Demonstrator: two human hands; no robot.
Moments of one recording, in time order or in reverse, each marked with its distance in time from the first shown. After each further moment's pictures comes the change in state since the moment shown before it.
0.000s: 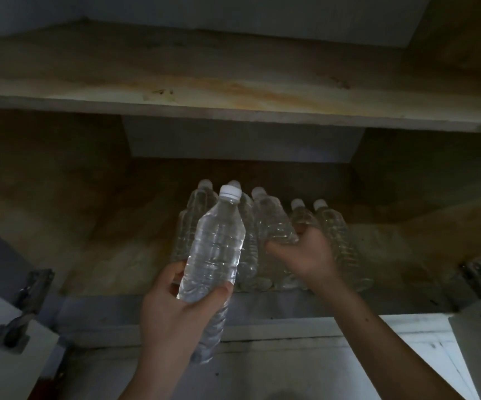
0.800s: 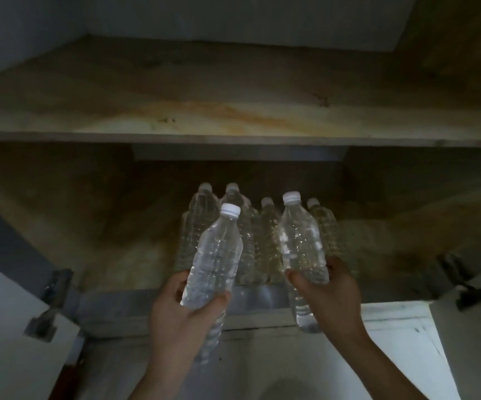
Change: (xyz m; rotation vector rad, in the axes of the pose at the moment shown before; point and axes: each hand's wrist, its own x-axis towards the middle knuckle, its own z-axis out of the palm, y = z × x) left_hand -0.027 0.015 -0.013 -0.059 -0.081 -0.044; right_hand -0.073 0.034 -0.025 0.133 0.185 0.109
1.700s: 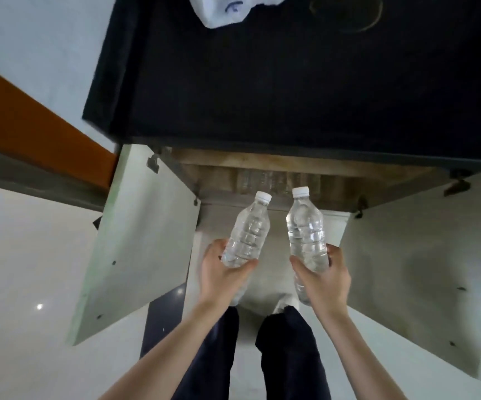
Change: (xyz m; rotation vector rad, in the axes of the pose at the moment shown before) left_hand -0.253 0.441 -0.121 0.368 -0.017 -0.430; right_hand -0.259 -0.423 -0.253 -0.250 -0.180 0.283
